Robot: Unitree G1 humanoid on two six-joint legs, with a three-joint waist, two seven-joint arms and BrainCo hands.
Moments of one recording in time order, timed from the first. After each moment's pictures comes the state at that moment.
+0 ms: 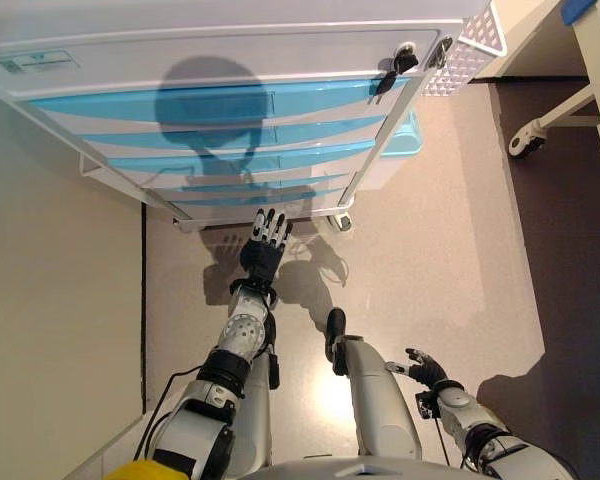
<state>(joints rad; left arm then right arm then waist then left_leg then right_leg) -0.42 0.07 -0.22 0.51 -1.35 -0.18 -0.13 -0.19 -0.25 0.24 1.18 0.22 -0.13 -0.04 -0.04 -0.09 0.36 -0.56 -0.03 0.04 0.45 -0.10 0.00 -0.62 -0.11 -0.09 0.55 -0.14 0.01</state>
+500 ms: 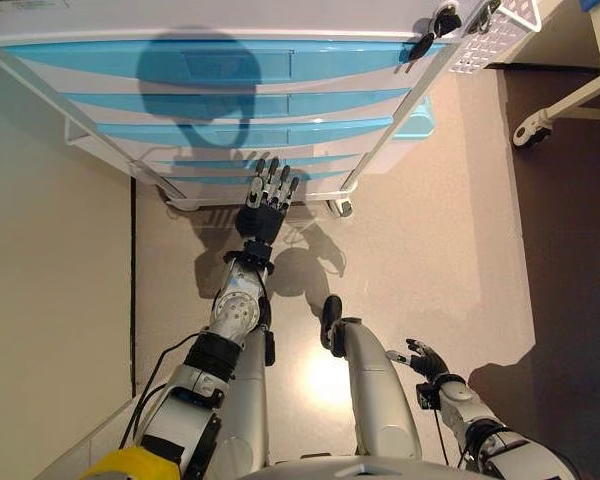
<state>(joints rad) -0.48 0.14 -0.25 0.36 -1.36 -0.22 -0.17 -0.21 -0.25 0.21 1.18 0.29 -0.15 -0.02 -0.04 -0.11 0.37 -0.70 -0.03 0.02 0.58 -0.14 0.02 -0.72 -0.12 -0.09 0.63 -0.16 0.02</state>
